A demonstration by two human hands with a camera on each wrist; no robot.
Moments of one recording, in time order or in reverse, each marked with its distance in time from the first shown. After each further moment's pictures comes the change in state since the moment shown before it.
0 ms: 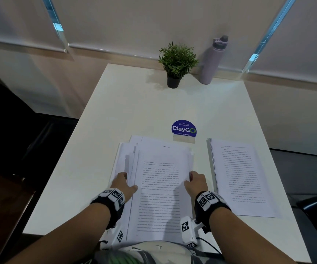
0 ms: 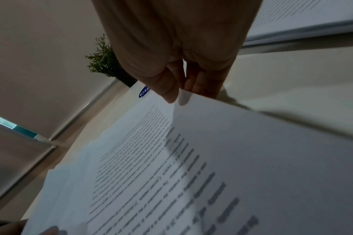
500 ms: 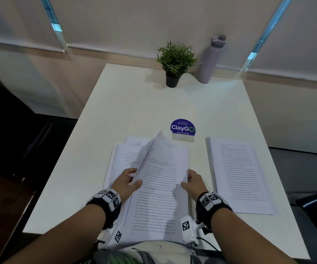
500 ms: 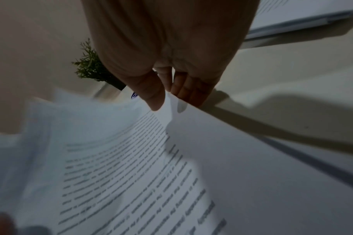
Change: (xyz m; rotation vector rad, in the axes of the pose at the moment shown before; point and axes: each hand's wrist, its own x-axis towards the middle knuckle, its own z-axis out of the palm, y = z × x) left_hand -0.018 0.006 -0.005 -0.273 -0.106 0.204; right_hand -0.003 0.006 -0.003 0.124 -0.116 -0.036
